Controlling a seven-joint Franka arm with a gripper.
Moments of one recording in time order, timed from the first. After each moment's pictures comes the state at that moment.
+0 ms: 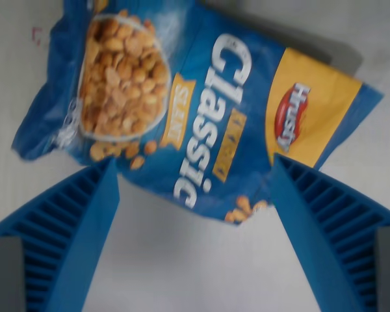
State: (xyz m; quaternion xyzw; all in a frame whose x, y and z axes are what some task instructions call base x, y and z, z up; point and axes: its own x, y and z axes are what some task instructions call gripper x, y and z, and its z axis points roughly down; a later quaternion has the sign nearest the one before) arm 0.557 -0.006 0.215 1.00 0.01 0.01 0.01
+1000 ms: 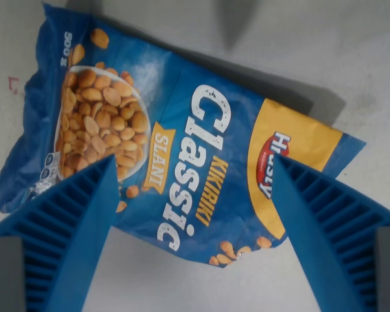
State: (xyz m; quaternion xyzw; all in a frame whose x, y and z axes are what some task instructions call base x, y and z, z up) arm 0.581 -0.018 0.201 1.00 0.01 0.01 0.01
